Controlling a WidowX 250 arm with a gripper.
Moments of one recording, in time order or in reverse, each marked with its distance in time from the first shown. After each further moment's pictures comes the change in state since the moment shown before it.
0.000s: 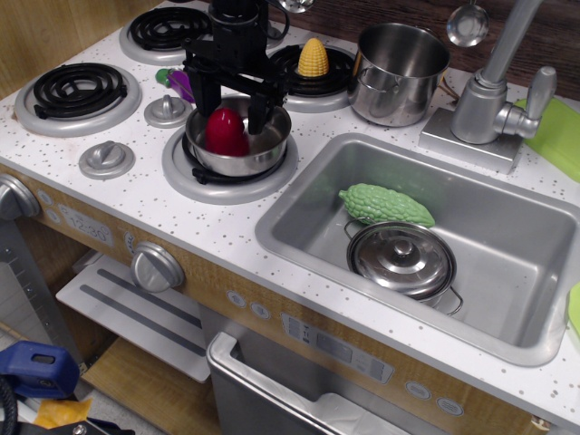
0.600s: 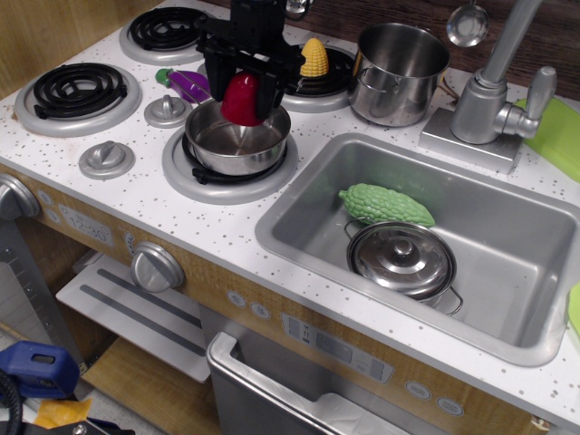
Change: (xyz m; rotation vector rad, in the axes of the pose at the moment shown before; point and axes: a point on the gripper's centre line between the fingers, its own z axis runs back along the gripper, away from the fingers) arm 0.004 -0.007 0.016 0.023 0.040 -0.025
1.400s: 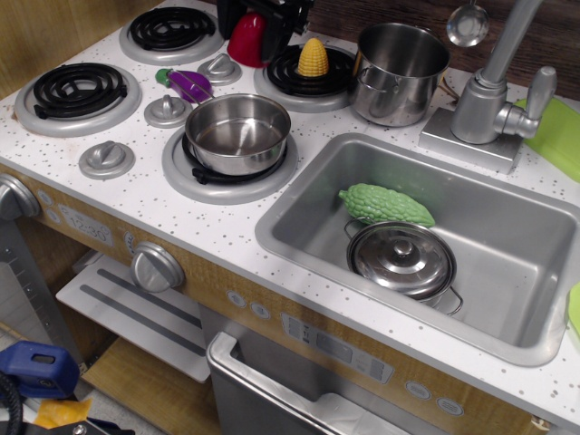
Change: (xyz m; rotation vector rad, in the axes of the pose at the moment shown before) arm 0.041 0.015 0.029 0.081 0.035 -0.087
